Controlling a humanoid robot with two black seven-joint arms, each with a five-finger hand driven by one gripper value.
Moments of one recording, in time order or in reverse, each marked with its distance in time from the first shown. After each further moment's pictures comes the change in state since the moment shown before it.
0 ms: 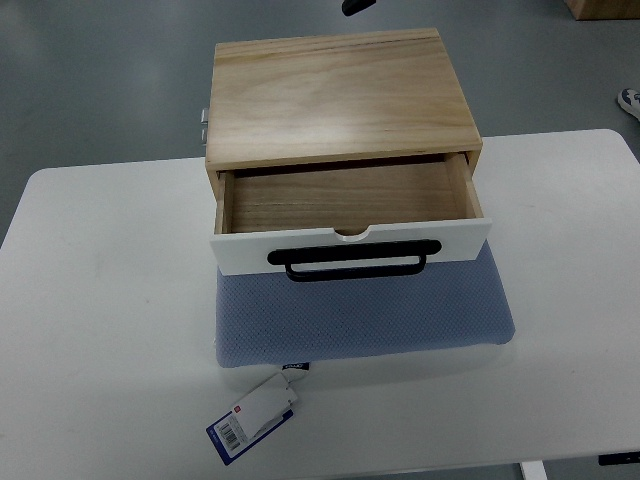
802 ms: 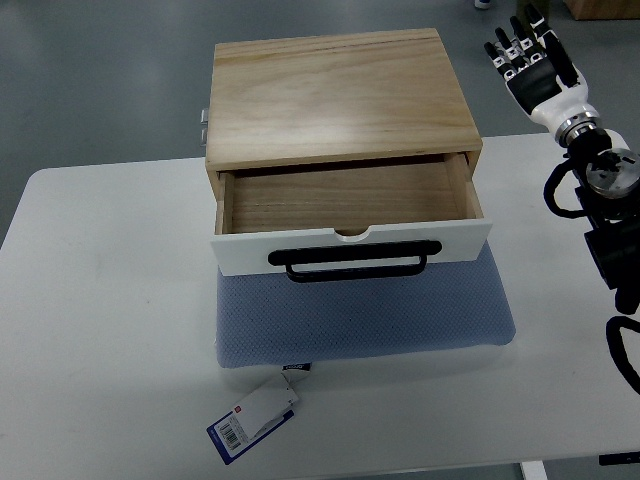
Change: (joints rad) left arm 0.000 0.000 0.002 -0.008 0.002 0.003 0.000; right arm -0.821 0.470 1.117 -0.462 -0.001 -0.179 0.319
